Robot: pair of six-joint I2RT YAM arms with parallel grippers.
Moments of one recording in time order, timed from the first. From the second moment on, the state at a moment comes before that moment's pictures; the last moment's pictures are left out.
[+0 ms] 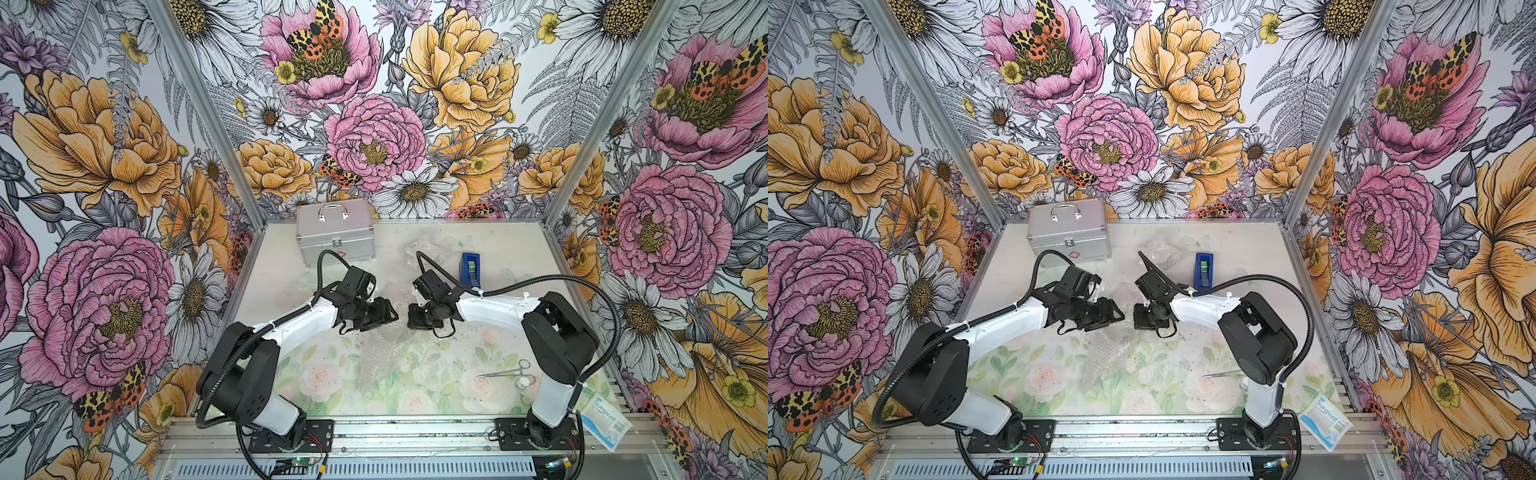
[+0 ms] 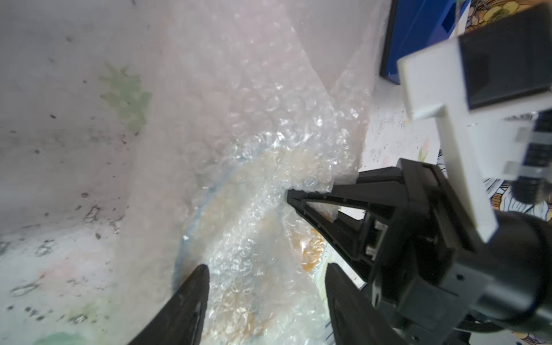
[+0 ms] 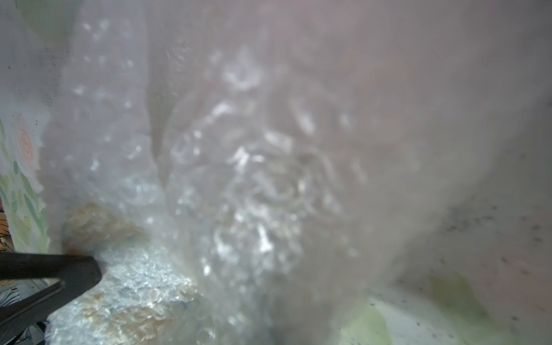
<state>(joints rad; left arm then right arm) -0.52 1.51 0.91 -0.47 0.41 -0.69 0.69 1.81 1.11 -0.44 -0.28 0.64</state>
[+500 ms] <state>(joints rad) -0.42 1.53 0.91 -0.46 0.41 -0.66 0.68 1.78 1.10 -0.48 -0.29 0.59</state>
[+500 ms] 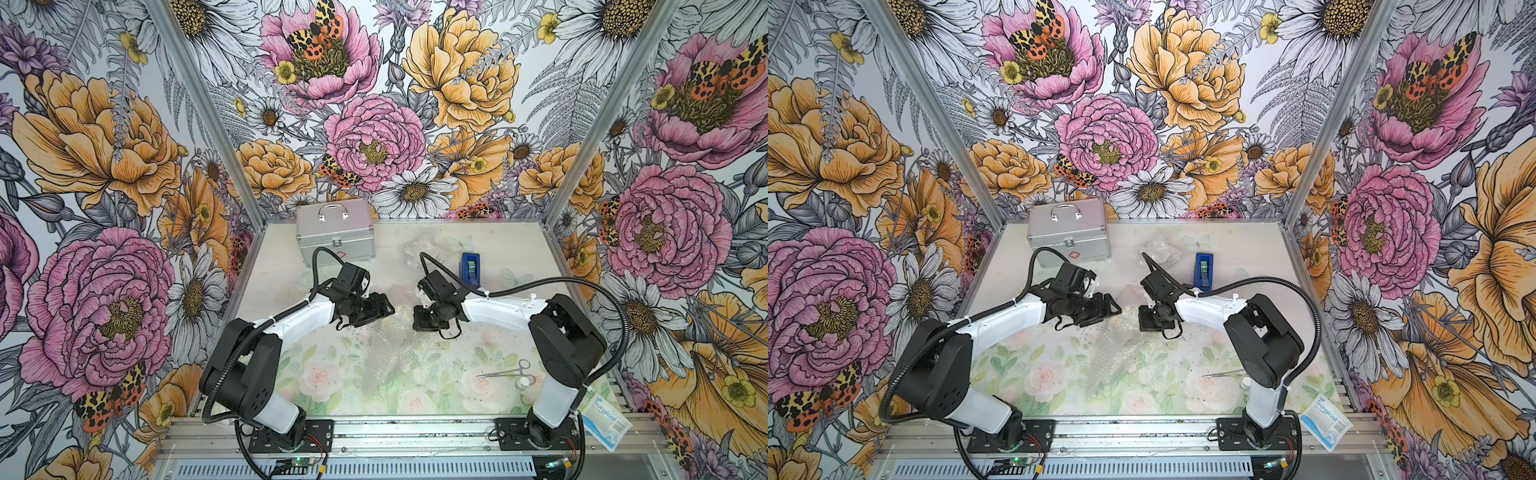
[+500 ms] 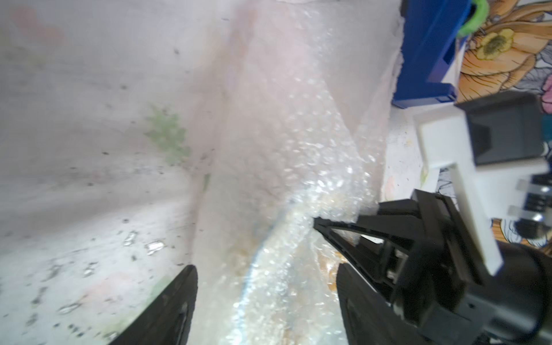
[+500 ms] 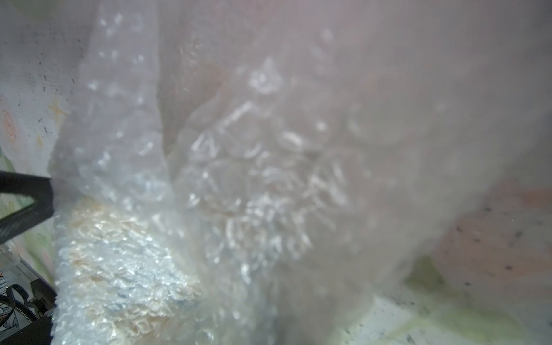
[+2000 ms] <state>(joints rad) -0.65 1.67 0.94 -0.46 0.42 -0.58 0.36 1.65 1.16 -0.49 -0.36 0.59</state>
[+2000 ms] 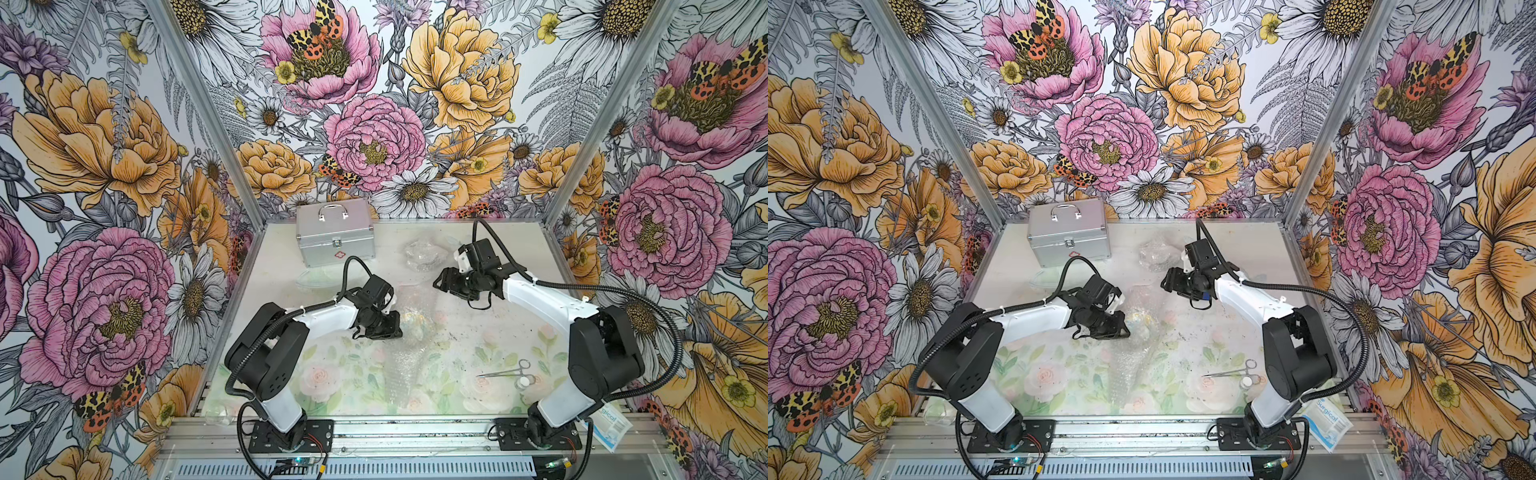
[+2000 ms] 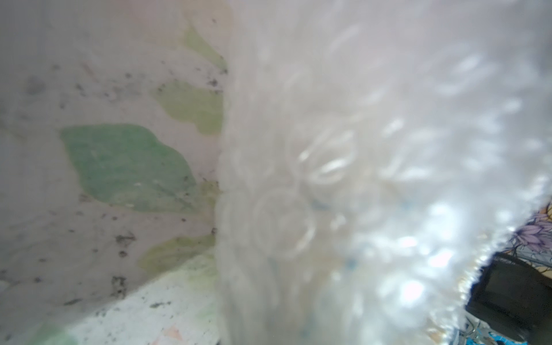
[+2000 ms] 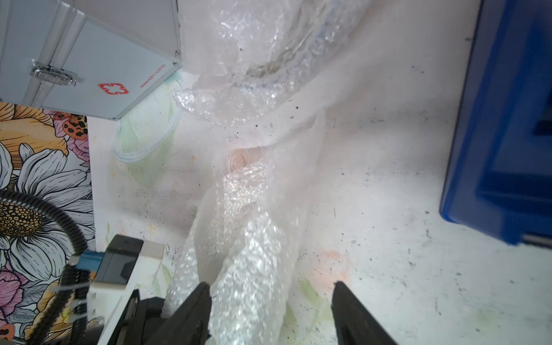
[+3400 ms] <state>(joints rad) -0.56 1.88 1.14 -0.48 0.41 -0.65 0.62 1.61 1.25 -0.51 -0.29 0.34</state>
